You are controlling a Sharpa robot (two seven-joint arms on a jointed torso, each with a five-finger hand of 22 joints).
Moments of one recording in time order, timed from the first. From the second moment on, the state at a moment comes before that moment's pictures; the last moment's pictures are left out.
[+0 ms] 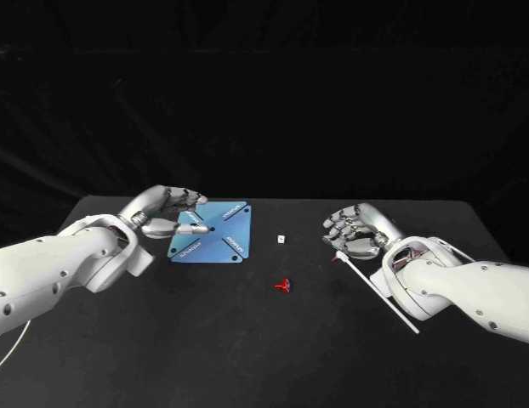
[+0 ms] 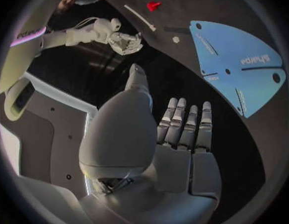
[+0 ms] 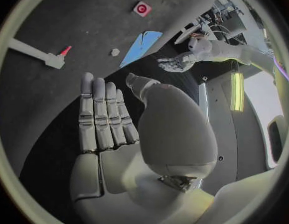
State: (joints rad) left arm 1.18 -0.88 -0.08 1.31 -0.78 -0.27 0.38; left_hand 1.47 -0.18 -0.19 0.30 0.06 0.67 0.17 0.16 0.32 0.73 0.12 0.06 0.06 0.49 0.17 0.05 0.24 0.15 0.54 0.29 0.06 0.06; right arm 1.18 -0.90 -0.20 1.60 -0.97 -0.71 -0.02; right_hand 1.35 -0.26 0.56 0.16 0.08 0.91 0.19 0.17 0.46 0.97 0.13 0.39 0.47 0.98 0.07 0.54 0.81 0.17 1.00 0.17 0.30 0.76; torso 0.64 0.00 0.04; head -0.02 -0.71
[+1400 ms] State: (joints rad) left arm 1.17 -0.60 -0.12 1.08 -1.48 -0.35 0.03; left_hand 0.87 0.29 -0.07 0.29 0.06 0.32 0.15 0.06 0.16 0.26 0.16 0.03 0.03 0.21 0.13 0.03 0.09 0.16 0.21 0.25 0.07 0.05; right arm 1.23 -0.79 -0.19 1.45 -0.61 -0.51 0.36; right_hand 1.22 -0.16 0.46 0.11 0.22 0.85 0.22 0.13 0.28 0.96 0.21 0.07 0.06 0.93 0.18 0.07 0.29 0.17 0.84 0.29 0.07 0.15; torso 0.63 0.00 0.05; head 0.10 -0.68
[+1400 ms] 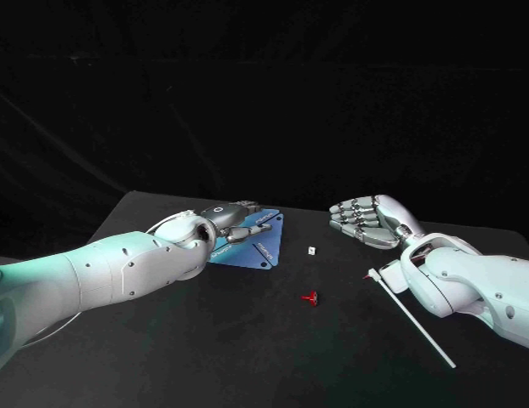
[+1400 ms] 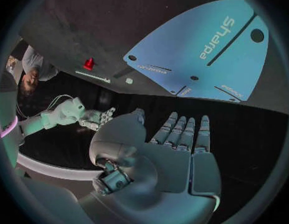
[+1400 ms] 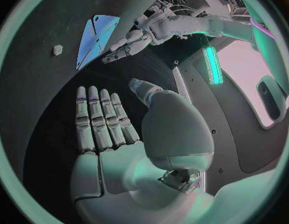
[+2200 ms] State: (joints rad) left arm 1.16 -0.52 -0.16 0.97 -1.51 -0.32 -0.05; left_hand 0.82 0.29 -0.23 0.30 0.09 0.03 0.12 0.01 0.01 0.01 0.22 0.00 0.00 0.03 0.19 0.01 0.01 0.16 0.06 0.28 0.04 0.02; right arm 1.24 -0.79 -0.19 1.45 -0.60 -0.49 0.35; right_hand 1.22 -0.16 0.46 0.12 0.24 0.85 0.22 0.13 0.27 0.95 0.21 0.07 0.06 0.92 0.18 0.07 0.28 0.17 0.83 0.29 0.07 0.13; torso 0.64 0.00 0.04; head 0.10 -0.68
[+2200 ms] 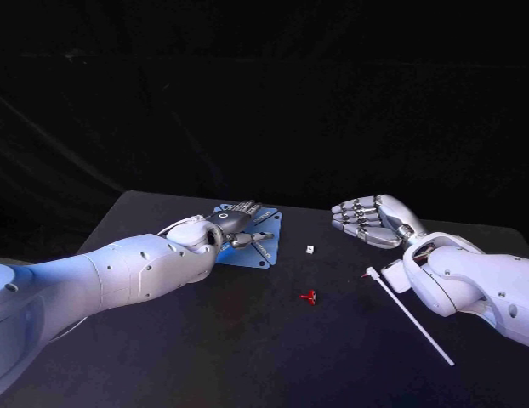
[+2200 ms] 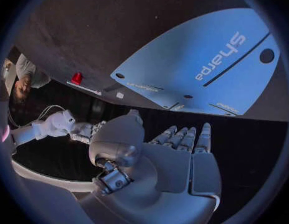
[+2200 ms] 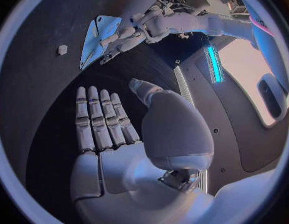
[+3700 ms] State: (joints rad) left arm 1.16 -0.48 -0.15 0.88 -1.49 -0.18 -0.02; left_hand 0.85 0.29 -0.25 0.30 0.11 0.21 0.14 0.04 0.05 0.17 0.16 0.02 0.02 0.17 0.14 0.03 0.03 0.17 0.09 0.28 0.08 0.04; right arm 1.24 -0.81 -0.19 1.46 -0.59 -0.49 0.35; right_hand 1.21 -0.16 0.44 0.12 0.26 0.85 0.22 0.13 0.27 0.95 0.21 0.07 0.06 0.92 0.18 0.07 0.27 0.17 0.83 0.29 0.07 0.12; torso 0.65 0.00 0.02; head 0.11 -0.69
